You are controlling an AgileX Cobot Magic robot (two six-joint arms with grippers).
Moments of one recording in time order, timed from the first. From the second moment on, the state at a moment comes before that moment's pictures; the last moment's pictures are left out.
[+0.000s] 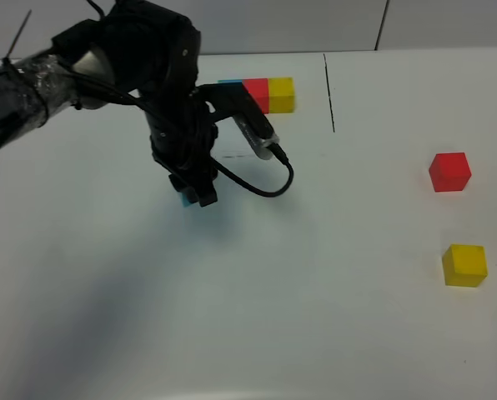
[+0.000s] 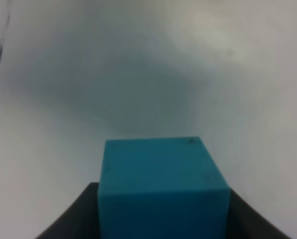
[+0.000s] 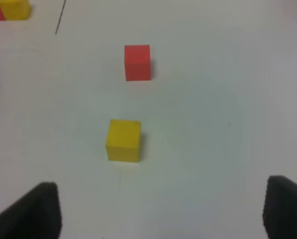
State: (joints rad) left arm -0.55 2.15 -1.74 -0.01 1.09 0.64; right arm 0.02 -0.01 -0.49 0.02 1.06 0.02
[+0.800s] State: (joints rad) left arm -0.67 2.47 -2.14 0.00 1.17 0.85; right arm 0.02 -0.01 -0.49 0.03 1.06 0.02
